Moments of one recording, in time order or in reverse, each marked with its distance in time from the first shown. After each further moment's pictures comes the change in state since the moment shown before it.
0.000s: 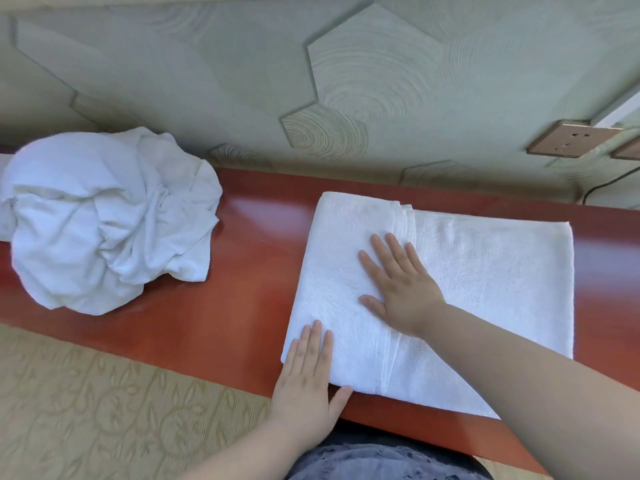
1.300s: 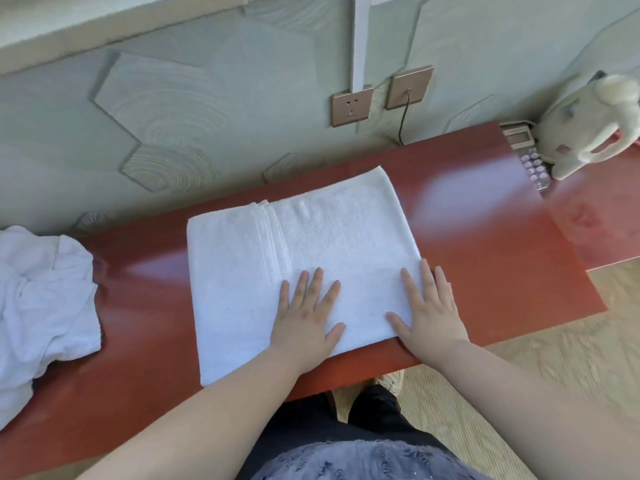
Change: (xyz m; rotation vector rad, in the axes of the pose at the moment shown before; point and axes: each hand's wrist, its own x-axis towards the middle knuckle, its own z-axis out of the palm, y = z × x) left_hand 0.101 0.125 -0.018 0.229 -0.131 0.416; right_hand -0.263 0.031 0.033 0.288 0.030 0.869
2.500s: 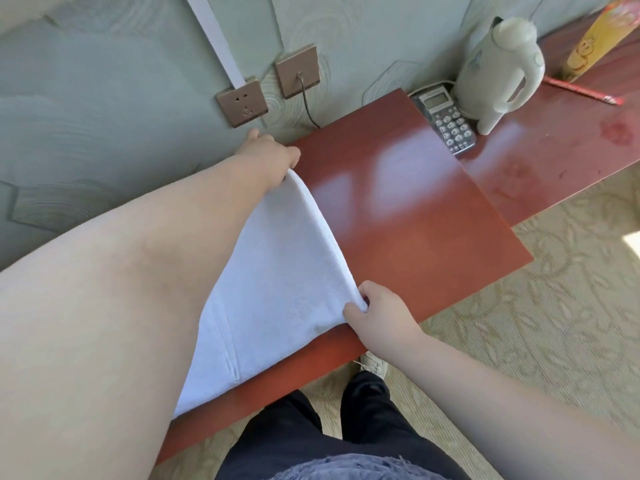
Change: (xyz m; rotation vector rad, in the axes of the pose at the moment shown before) left_hand 0.261 0.048 -0.207 0.567 -0.041 0.157; right_hand -0.029 0.015 -0.036 0.793 -0.039 0.266
